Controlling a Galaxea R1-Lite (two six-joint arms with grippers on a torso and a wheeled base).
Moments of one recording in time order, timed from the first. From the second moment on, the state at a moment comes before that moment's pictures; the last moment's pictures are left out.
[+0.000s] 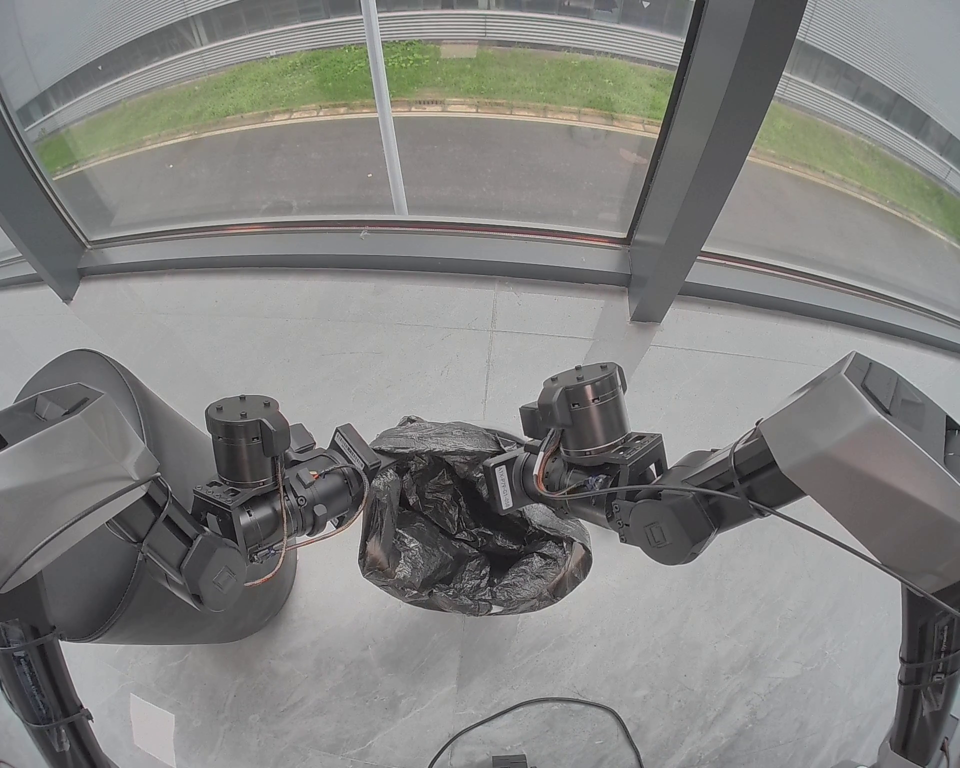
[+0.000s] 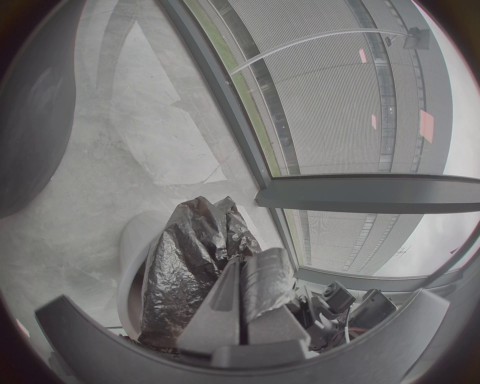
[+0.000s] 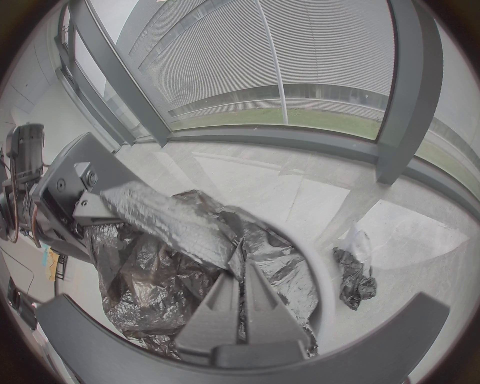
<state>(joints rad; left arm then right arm) -0.35 2.11 -0.79 -1.07 -0.32 -1.05 0.67 2.26 -1.34 -0.50 -0.12 0.10</state>
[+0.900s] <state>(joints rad) -0.31 2.16 -0.86 -1.07 -0.37 -0.88 0.64 2.23 -1.40 -0.50 -0.20 0.04</state>
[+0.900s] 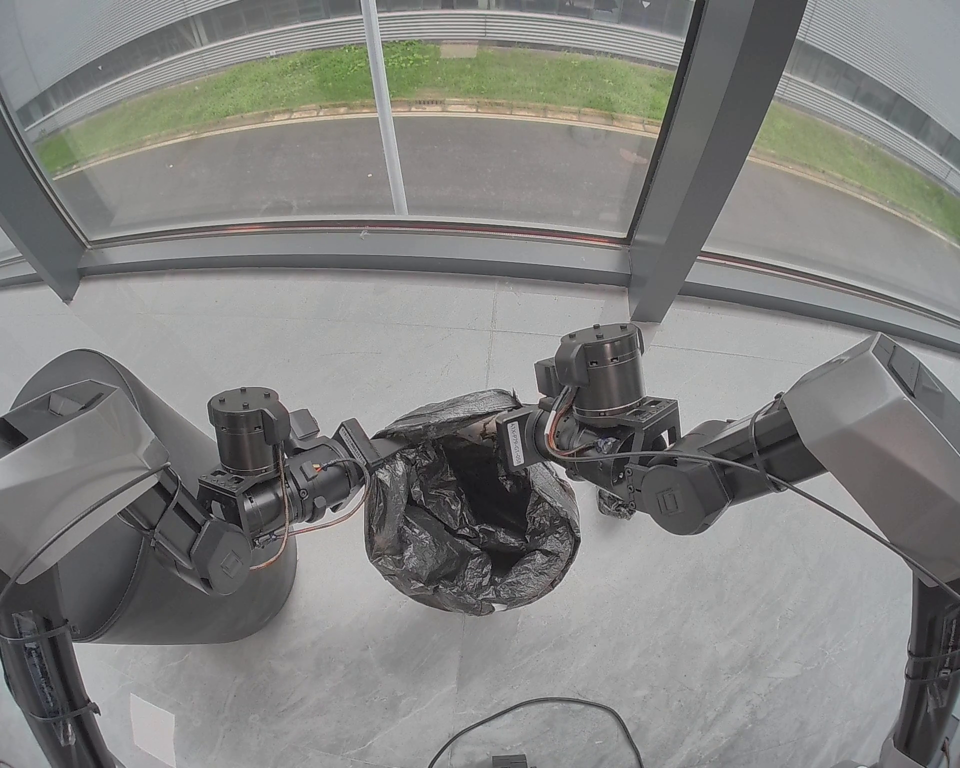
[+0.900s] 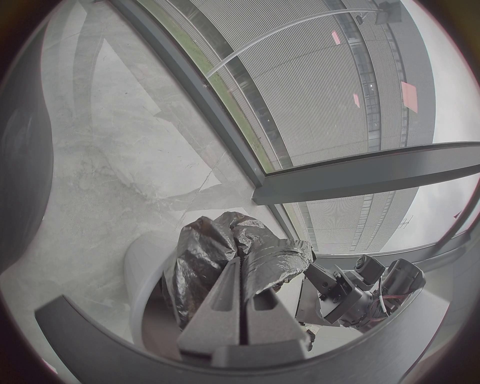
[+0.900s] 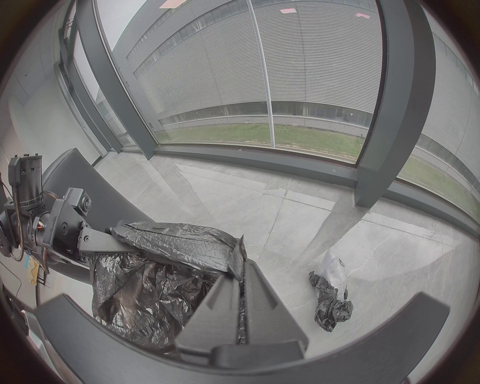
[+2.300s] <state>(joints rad) -0.27 2.19 -0.94 -1.07 -0.38 -0.88 0.61 2.28 -1.50 -0.52 -0.33 -0.11</state>
